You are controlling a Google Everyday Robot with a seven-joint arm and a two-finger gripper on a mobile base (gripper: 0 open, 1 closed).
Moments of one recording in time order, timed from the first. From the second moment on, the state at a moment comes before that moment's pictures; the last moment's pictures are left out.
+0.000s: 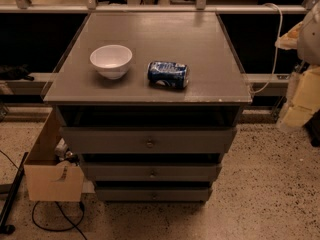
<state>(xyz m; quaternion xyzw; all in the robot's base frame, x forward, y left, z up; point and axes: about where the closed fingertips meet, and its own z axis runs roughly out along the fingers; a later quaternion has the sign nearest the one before) 0.438 -0.215 0.984 -0.60 0.78 -0.04 0.17</state>
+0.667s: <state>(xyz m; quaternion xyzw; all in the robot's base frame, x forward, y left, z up) 0.434 -0.217 0.987 -0.60 0.78 -0.05 0.18</state>
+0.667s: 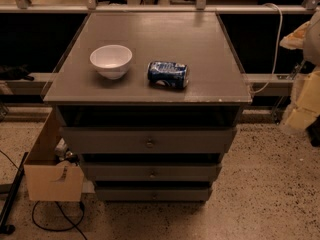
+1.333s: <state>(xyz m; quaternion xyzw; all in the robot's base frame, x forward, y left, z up) 0.368 -0.210 0.954 -0.54 0.81 0.01 0.23</state>
